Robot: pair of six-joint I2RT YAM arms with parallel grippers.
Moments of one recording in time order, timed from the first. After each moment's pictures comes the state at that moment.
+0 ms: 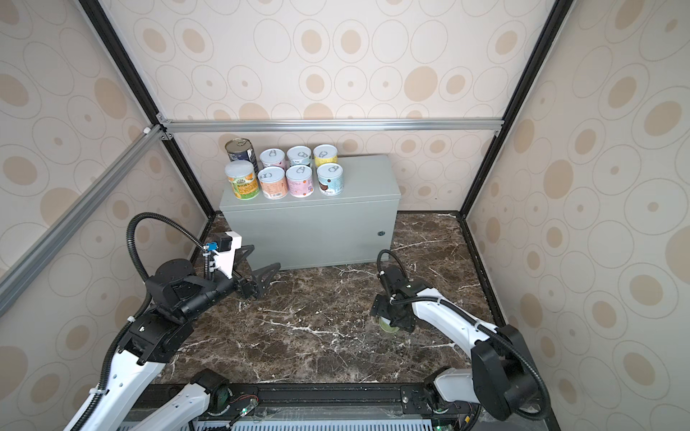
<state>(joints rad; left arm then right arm) -0.42 0.74 0.95 -0.37 0.27 -0.06 0.51 1.35 0.84 -0.82 -0.01 0.87</state>
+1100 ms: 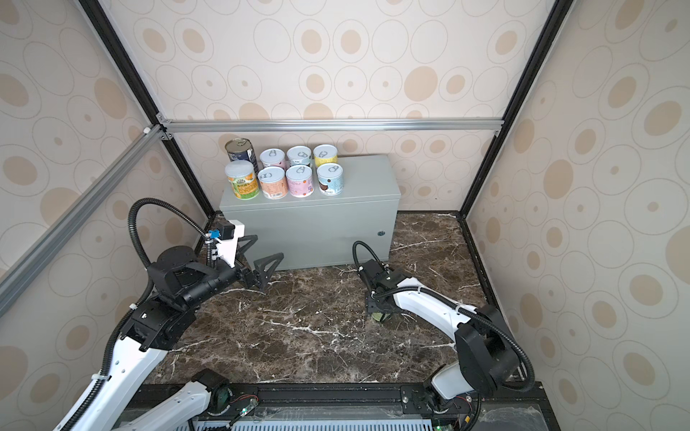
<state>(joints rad) -0.42 0.83 1.06 -0.37 0.30 -0.06 0.63 1.45 0.99 -0.85 0.23 0.58</state>
